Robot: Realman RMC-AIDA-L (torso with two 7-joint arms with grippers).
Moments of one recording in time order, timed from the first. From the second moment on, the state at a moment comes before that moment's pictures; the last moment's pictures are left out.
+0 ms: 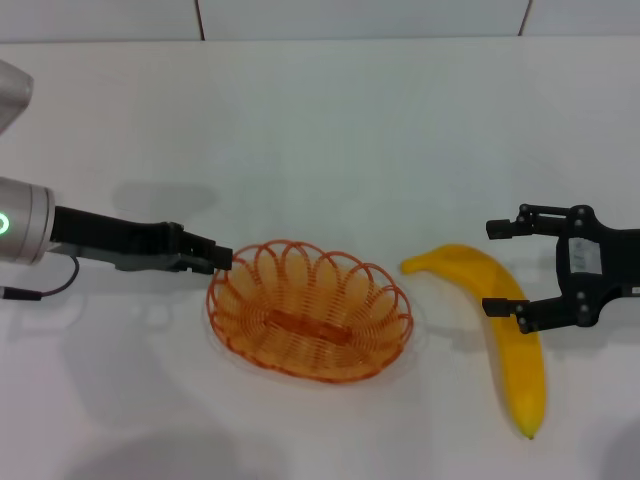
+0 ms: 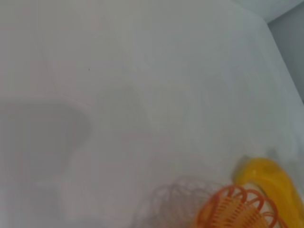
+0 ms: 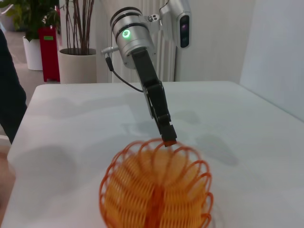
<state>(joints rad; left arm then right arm) -0.71 -2.03 0.71 0.67 2.38 1.53 -2.34 0.51 1.98 -0.48 -0.57 -2.26 -1.75 0.91</state>
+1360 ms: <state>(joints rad) -0.39 -2.04 0.73 1.16 2.06 1.90 -1.72 0.48 1.95 -0.47 -0.58 -2.16 -1.79 0.91</state>
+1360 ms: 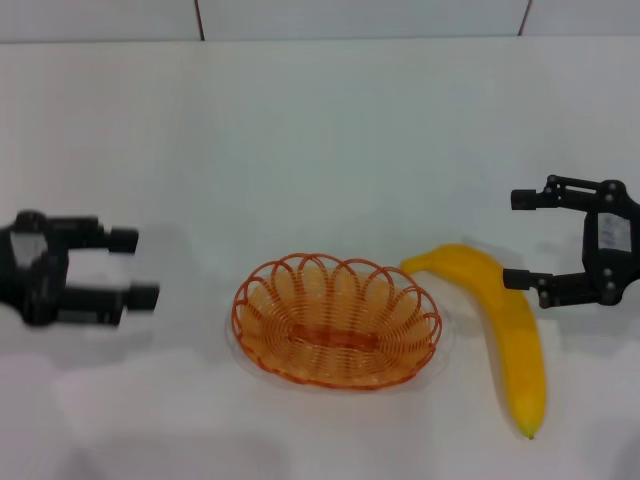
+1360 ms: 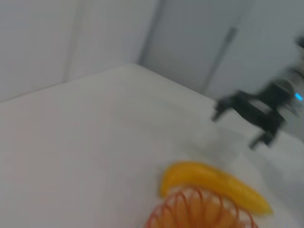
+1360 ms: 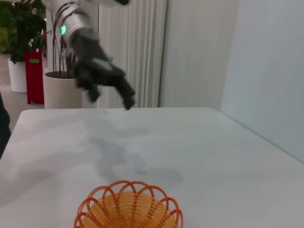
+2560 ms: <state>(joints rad) -0.36 -2.04 0.59 0.79 2.17 1.82 -1.09 0.46 2.02 -0.59 -1.17 -2.32 -1.97 1.50</state>
